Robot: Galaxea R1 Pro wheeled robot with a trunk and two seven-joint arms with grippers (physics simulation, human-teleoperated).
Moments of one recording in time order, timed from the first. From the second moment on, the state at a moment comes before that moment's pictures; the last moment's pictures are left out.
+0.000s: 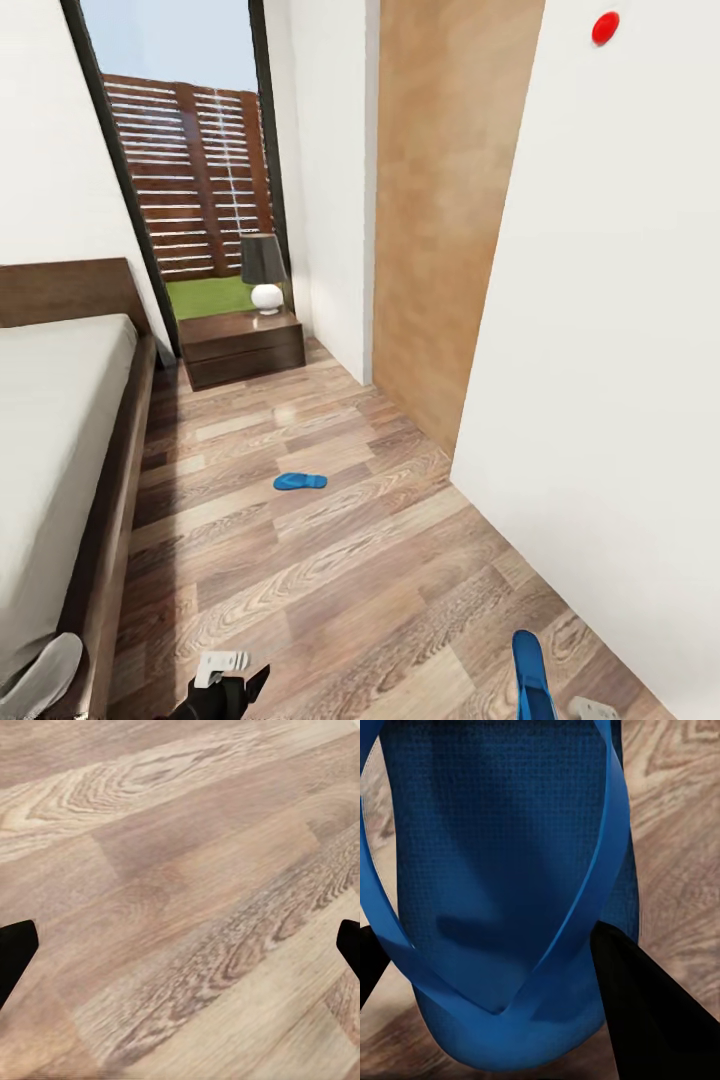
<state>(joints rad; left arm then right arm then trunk) -0.26 0.07 0.08 -0.53 0.11 -0.09 -0.43 -0.44 -0.26 -0.01 -0.05 -0.25 0.04 0.47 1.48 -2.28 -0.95</state>
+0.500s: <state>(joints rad) -0.26 0.07 0.08 -0.53 0.11 -0.09 -0.43 -0.44 -0.26 -0.01 -0.05 -0.25 0.04 0.47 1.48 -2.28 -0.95</state>
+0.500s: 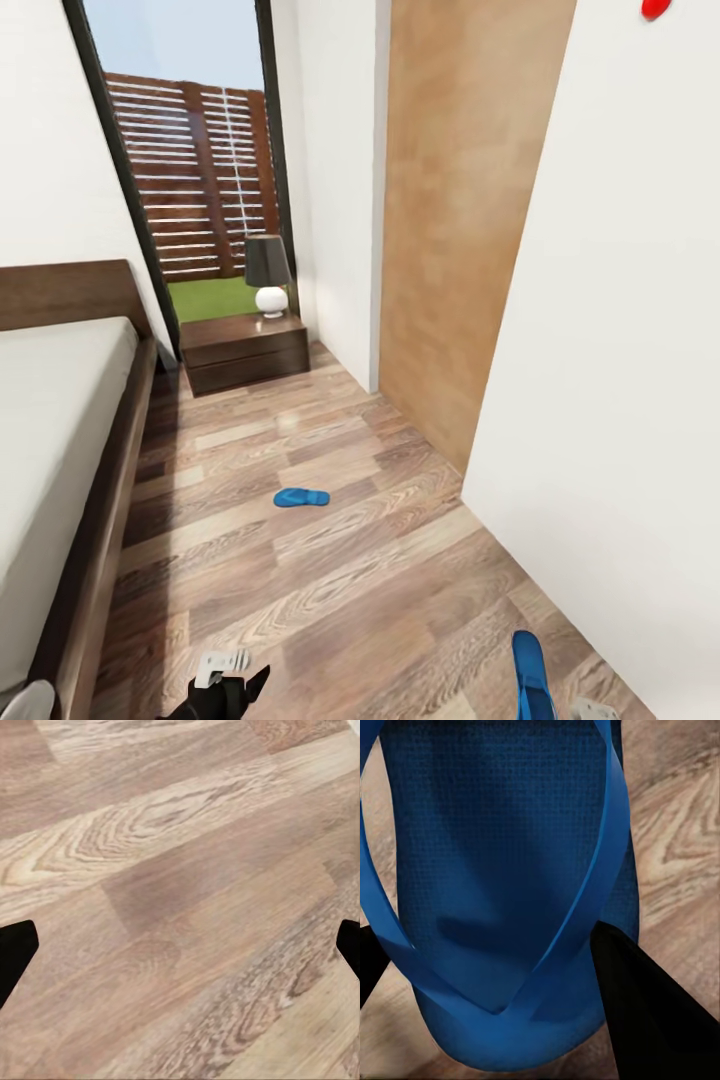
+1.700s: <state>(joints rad) -0.26 0.07 0.08 -0.53 0.11 -0.09 -0.43 -0.44 -0.26 -0.01 -0.05 -0.25 0.04 0.47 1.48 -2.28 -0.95</state>
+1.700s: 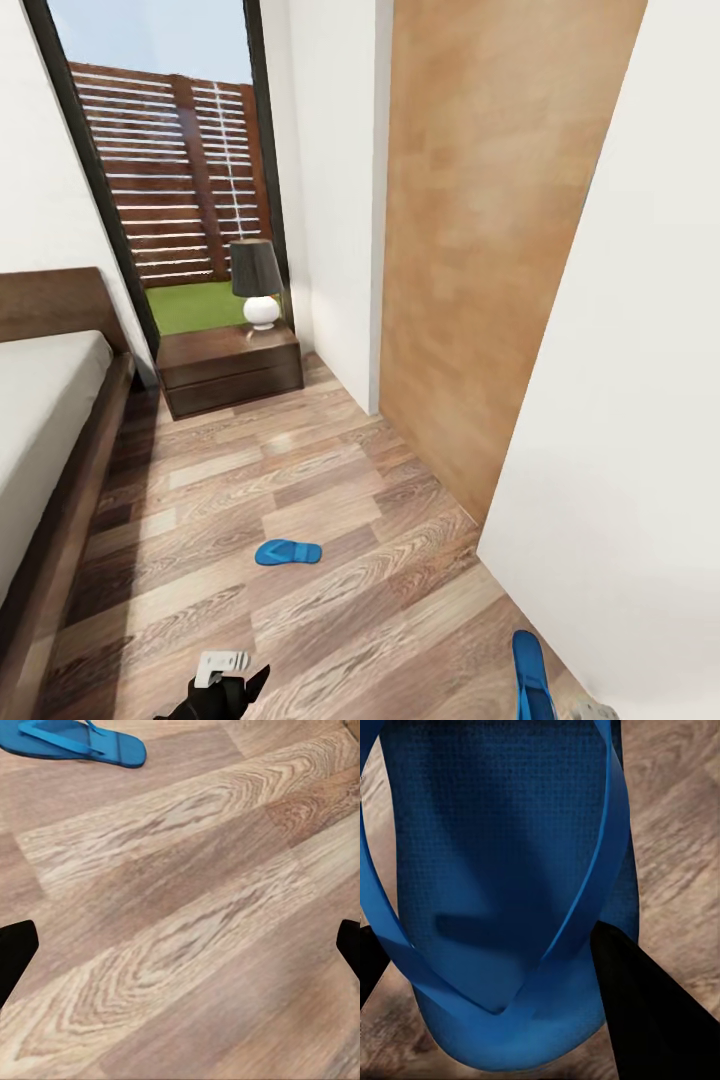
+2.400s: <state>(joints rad) -0.26 0.07 0.08 -0.53 0.11 -0.09 -0.43 -0.44 -0.26 -0.01 -0.05 -0.25 0.04 0.47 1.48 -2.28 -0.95</state>
